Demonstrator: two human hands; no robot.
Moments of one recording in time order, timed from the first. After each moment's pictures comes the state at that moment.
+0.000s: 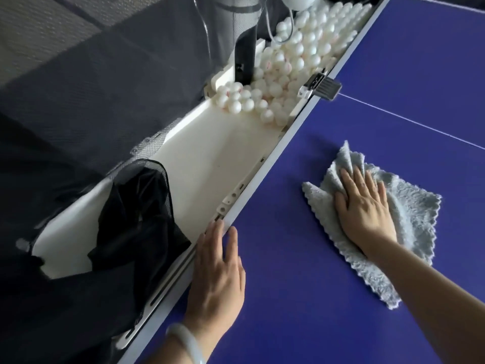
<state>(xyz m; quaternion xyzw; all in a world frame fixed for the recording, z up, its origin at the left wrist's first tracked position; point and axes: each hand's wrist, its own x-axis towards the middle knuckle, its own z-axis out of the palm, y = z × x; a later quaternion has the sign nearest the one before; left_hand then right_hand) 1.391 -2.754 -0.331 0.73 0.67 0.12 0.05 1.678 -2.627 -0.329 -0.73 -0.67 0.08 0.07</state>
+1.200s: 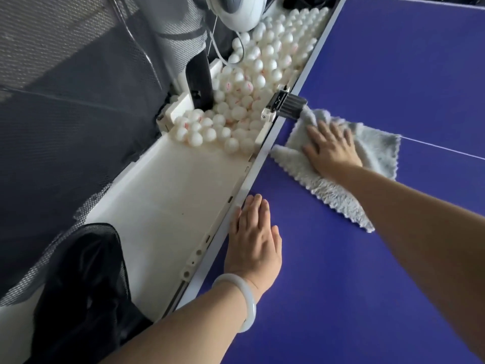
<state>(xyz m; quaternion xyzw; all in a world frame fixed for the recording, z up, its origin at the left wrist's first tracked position) 1.497 -2.593 -0.330 0.77 0.62 0.10 0.10 1.722 -2.421 -0.334 -0.72 -0.69 0.07 0.04</state>
